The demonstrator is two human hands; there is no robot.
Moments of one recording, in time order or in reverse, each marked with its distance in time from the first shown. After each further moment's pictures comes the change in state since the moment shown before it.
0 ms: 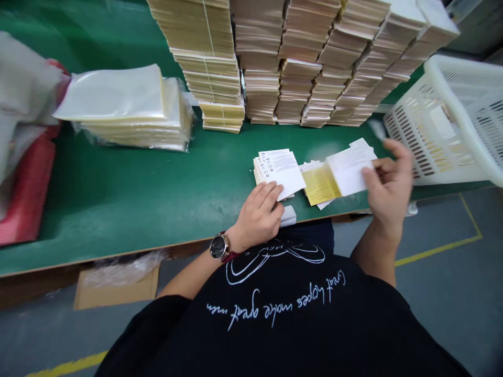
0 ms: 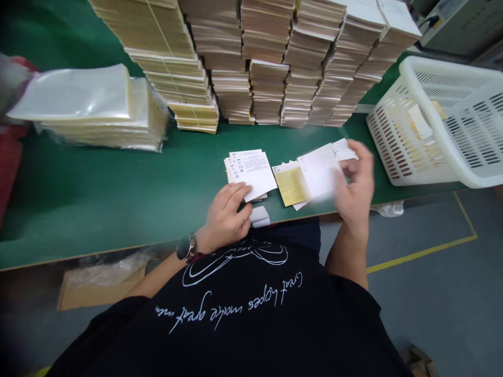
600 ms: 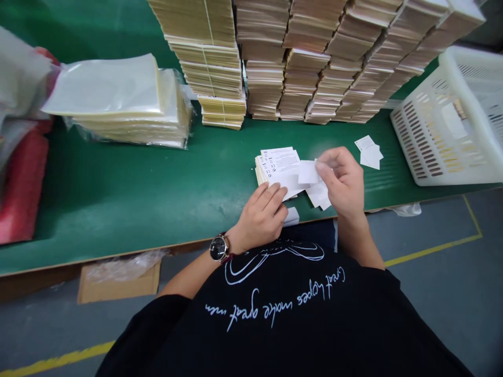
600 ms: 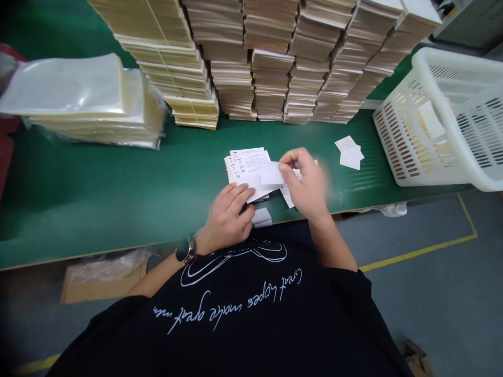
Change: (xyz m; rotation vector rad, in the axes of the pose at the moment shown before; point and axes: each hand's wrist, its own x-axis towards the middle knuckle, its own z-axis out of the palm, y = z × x) left_hand 0.001 -0.001 -0.002 0.015 -0.040 0.023; right_hand 0.001 -0.043 0.074 0.273 -0.260 0.115
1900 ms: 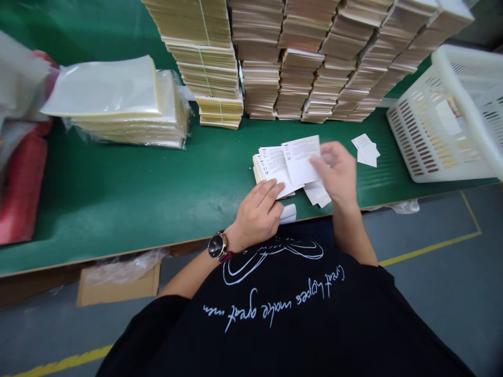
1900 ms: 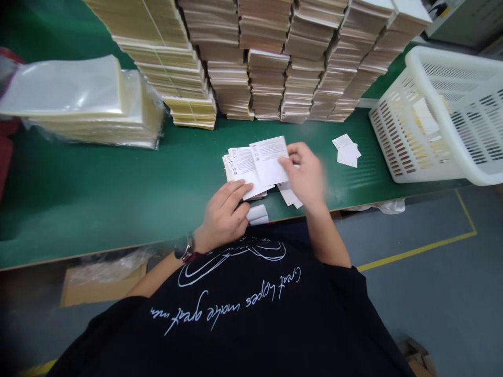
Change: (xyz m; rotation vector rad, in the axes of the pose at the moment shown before) left_hand -0.003 -0.001 0.002 -0.121 0.059 -0.054; right_hand 0.010 0.028 -0.003 -0.060 0.020 0.136
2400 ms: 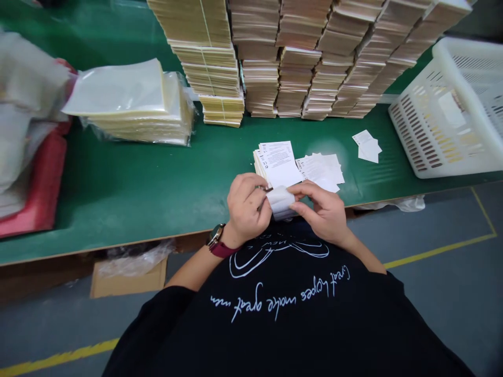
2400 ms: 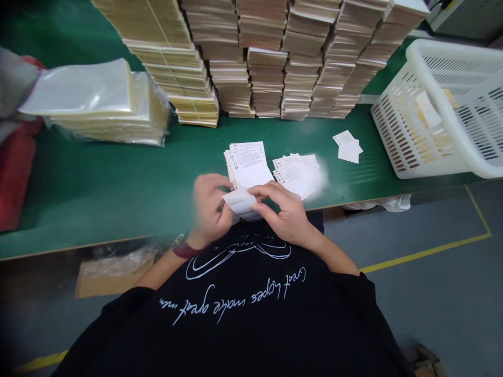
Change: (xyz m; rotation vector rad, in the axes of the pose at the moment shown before) left_hand 0.007 0.001 -0.021 -0.103 0.168 -0.259; right_hand -0.079 -0.044 0.005 0.145 -0.258 -0.299
